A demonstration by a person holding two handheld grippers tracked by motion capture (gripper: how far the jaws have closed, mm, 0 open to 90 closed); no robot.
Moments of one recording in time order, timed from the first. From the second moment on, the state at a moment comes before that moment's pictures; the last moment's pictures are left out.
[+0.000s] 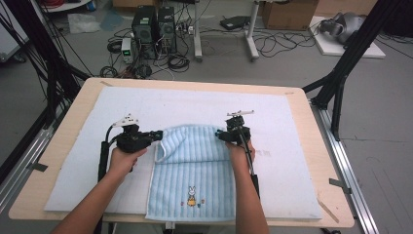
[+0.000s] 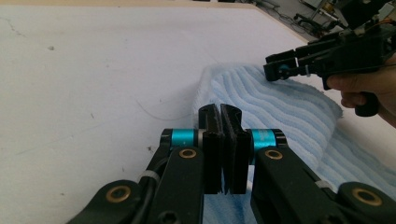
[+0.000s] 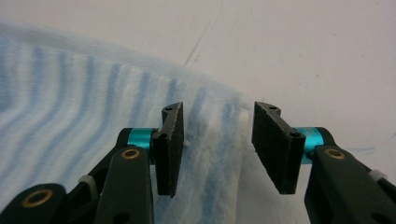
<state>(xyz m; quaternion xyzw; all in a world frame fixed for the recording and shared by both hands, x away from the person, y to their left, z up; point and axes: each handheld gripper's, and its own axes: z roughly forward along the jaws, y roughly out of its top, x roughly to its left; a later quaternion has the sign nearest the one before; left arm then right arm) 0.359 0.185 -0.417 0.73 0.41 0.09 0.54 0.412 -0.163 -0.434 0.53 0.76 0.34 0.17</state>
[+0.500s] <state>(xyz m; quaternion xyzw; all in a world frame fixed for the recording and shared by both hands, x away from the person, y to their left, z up) 0.354 0.200 -0.410 0.72 0.41 0.07 0.55 0.384 -0.171 -0.418 0.46 0.78 0.39 0.17</state>
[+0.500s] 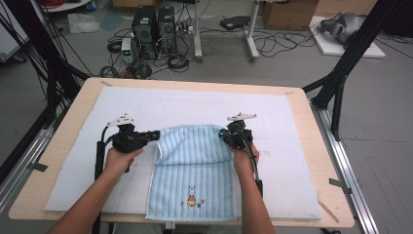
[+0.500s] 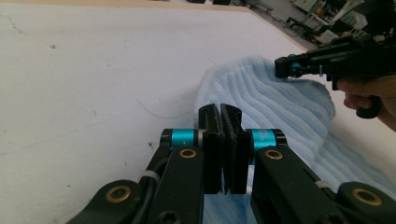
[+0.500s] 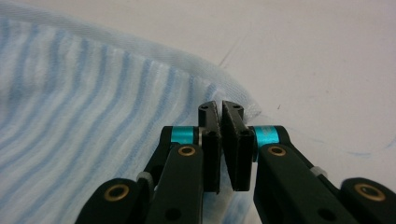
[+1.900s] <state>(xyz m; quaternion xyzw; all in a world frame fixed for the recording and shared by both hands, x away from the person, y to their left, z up) 0.283 0.223 -0.441 0.74 0.39 0.03 0.54 0.241 -0.225 -0.430 0.43 0.75 0.49 0.11</state>
